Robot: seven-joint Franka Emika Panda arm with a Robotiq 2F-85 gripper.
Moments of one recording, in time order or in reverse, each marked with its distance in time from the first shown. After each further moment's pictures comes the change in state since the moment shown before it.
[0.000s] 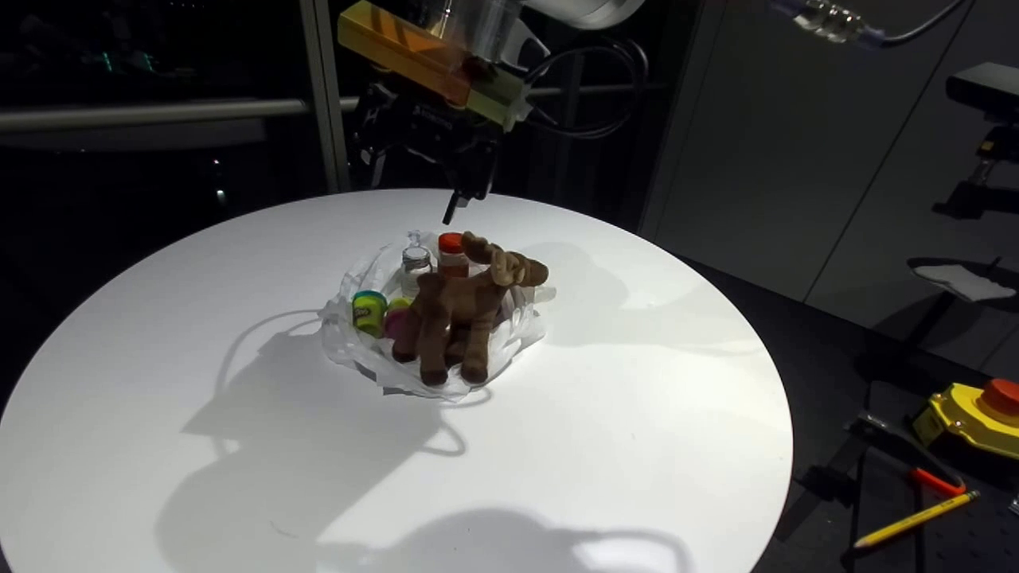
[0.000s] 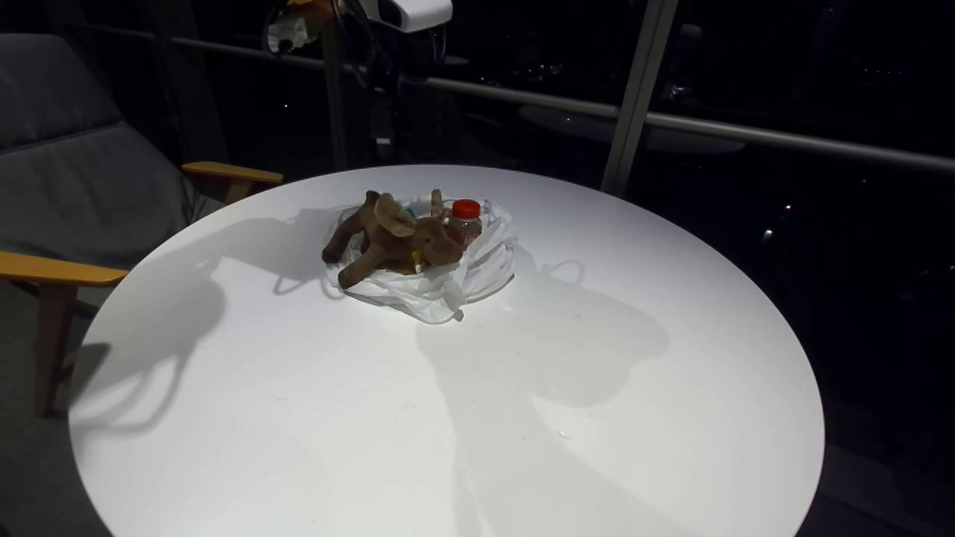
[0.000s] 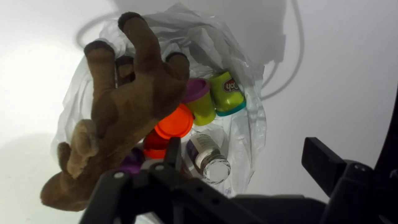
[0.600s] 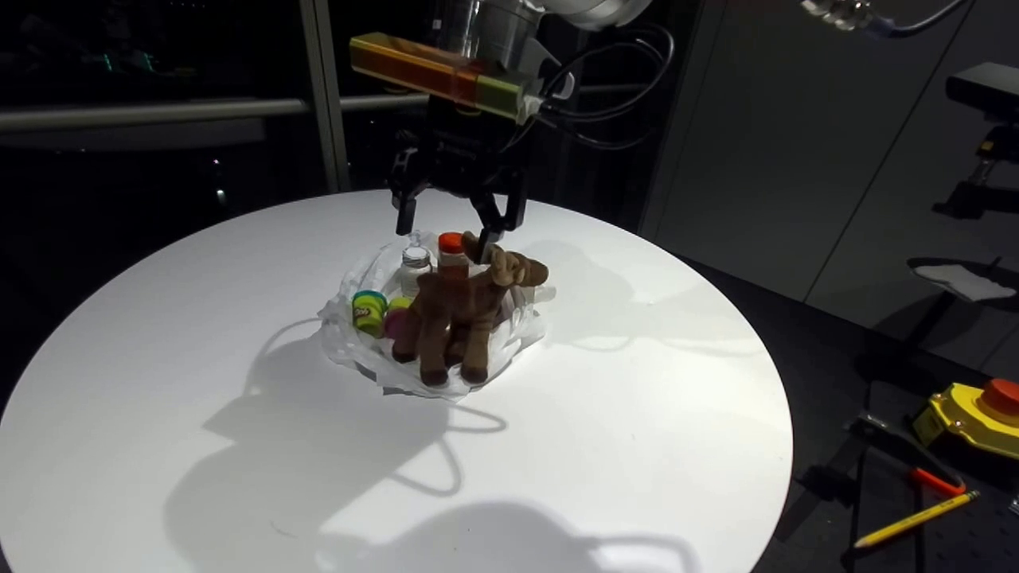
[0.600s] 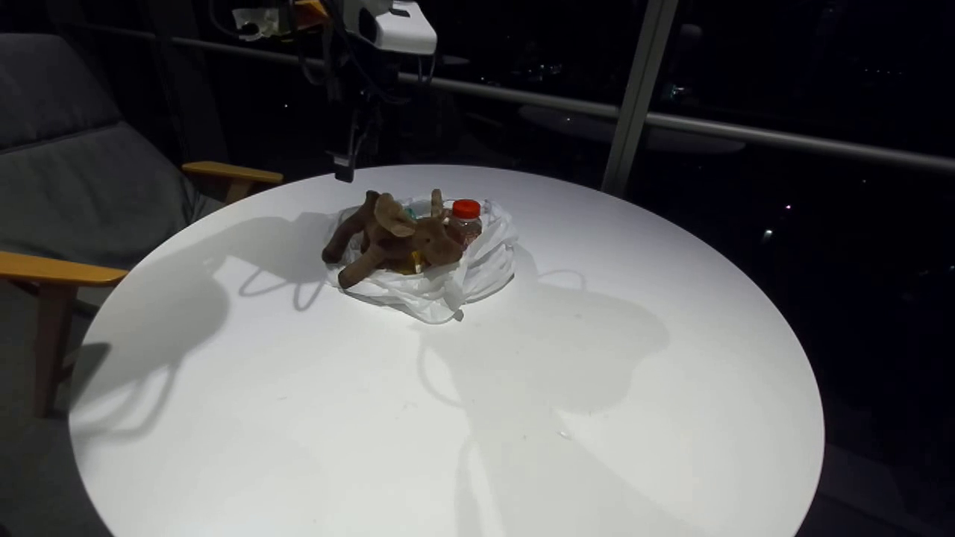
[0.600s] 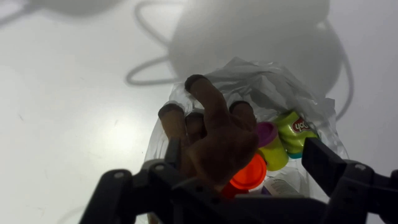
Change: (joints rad) arm -0.033 -0.007 0.026 -0.015 0.110 -0.232 0.103
